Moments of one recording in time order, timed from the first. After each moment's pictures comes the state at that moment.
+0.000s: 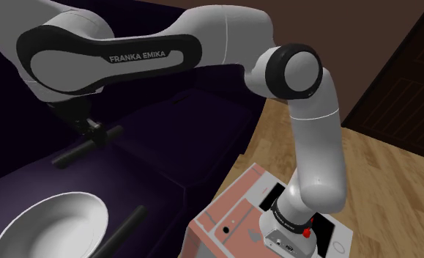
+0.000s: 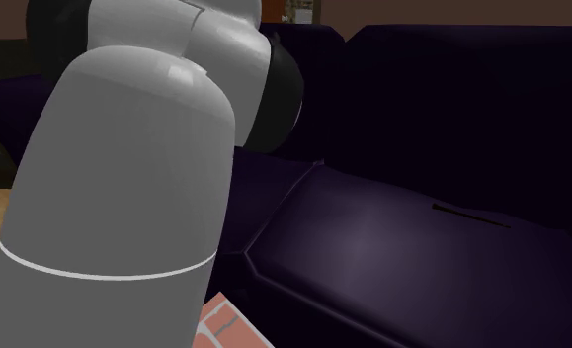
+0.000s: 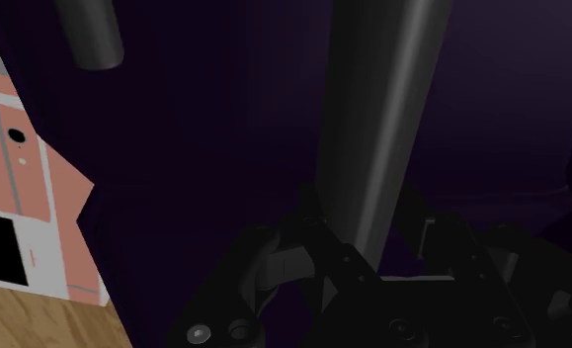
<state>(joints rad) 0.23 0.59 0.72 -1.31 -0.51 1.56 2.25</state>
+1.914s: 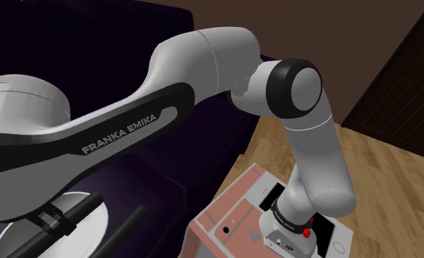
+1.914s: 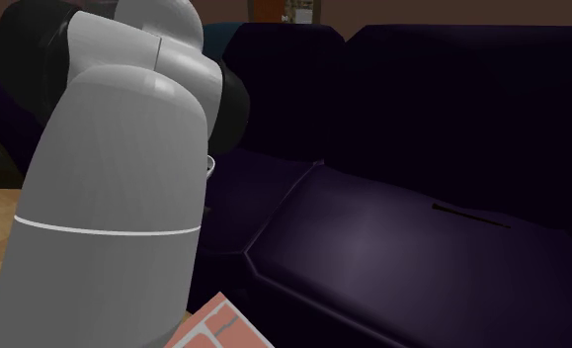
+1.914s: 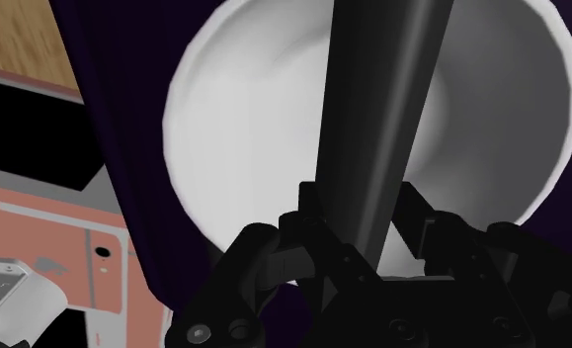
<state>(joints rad) 0.48 0.68 0.75 -1.36 -0.52 1.62 2.58</state>
